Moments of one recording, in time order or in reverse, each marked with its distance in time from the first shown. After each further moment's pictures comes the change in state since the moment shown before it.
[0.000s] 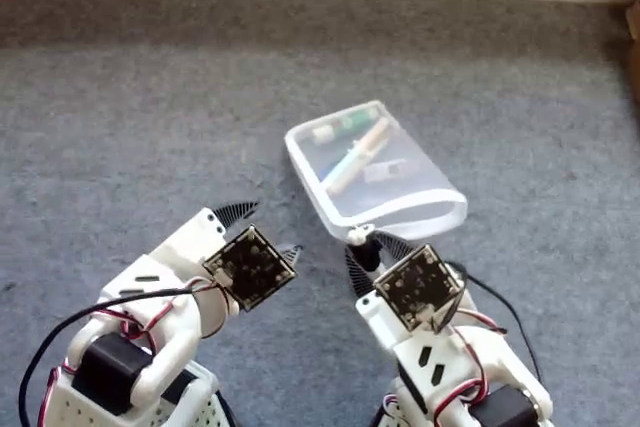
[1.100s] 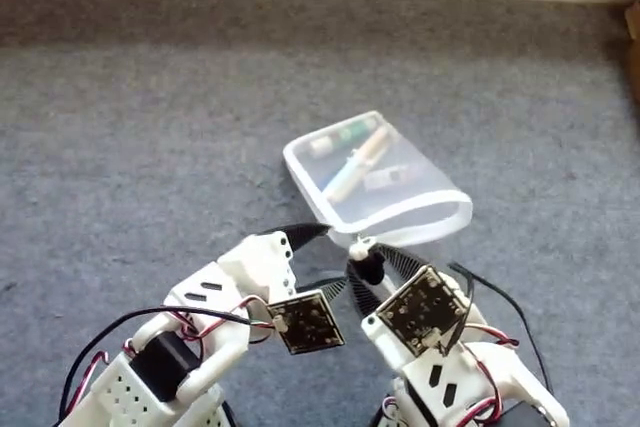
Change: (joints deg) left arm 15.1 -4.0 21.5 -23.6 -7.7; right arm -2.4 -0.6 -5.5 6.4 2.7
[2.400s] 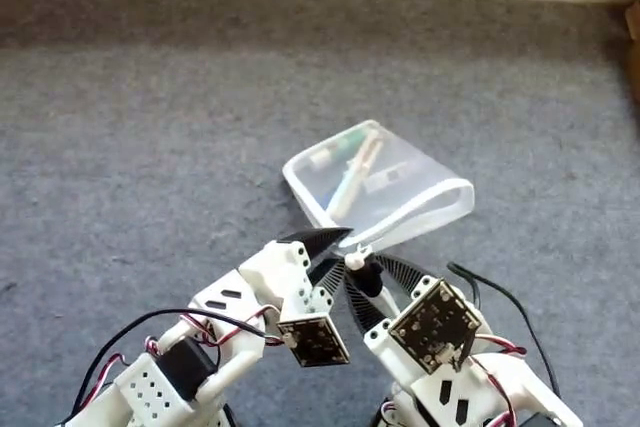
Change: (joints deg) left arm 2.4 -0.9 14.7 -21.2 -0.1; right arm -4.4 0.6 -5.4 3.0 -2.2
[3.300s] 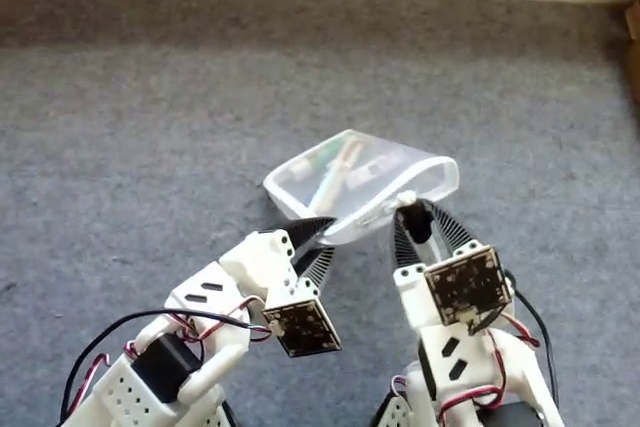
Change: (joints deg) left arm -5.1 -0.4 -12.3 16.5 0.0; right arm 25.6 -0.1 6.9 -15.2 0.3
